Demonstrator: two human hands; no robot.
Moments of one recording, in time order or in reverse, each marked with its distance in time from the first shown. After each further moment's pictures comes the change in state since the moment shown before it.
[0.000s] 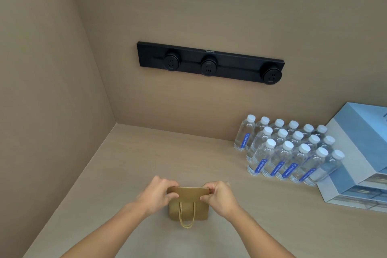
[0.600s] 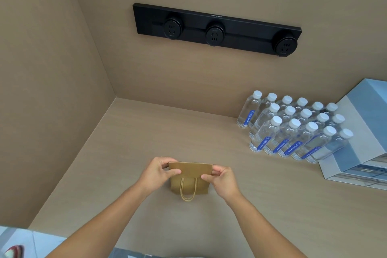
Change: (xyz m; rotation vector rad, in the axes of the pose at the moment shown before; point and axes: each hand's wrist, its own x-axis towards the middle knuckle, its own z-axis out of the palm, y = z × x) left_hand -0.001 -0.016 0.030 -0.687 0.103 -0.171; right_hand -0.002 0.020 0.022 0.552 0.070 0.159
